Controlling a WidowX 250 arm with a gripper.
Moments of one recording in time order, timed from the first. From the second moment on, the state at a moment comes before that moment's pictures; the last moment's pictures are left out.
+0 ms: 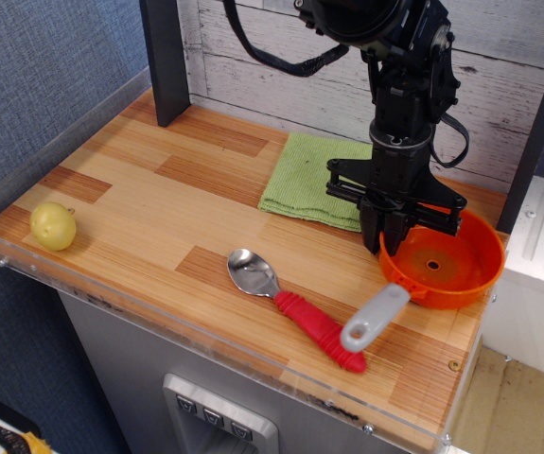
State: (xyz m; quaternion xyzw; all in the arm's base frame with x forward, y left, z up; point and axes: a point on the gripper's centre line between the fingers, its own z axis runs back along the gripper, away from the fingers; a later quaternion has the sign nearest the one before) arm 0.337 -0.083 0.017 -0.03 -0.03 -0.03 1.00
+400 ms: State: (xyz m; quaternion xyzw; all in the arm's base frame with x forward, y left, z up) arm 0.336 -0.078 0.046 -0.03 -0.04 0.00 1.00
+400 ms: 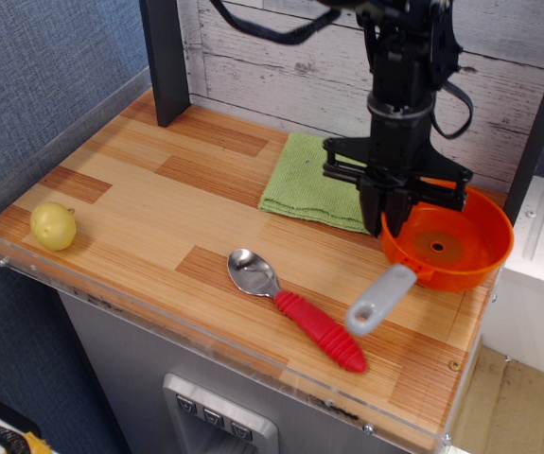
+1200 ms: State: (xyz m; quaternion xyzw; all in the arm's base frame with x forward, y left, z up) arm 0.303 0.004 0.089 0.00 -0.08 0.12 0.99
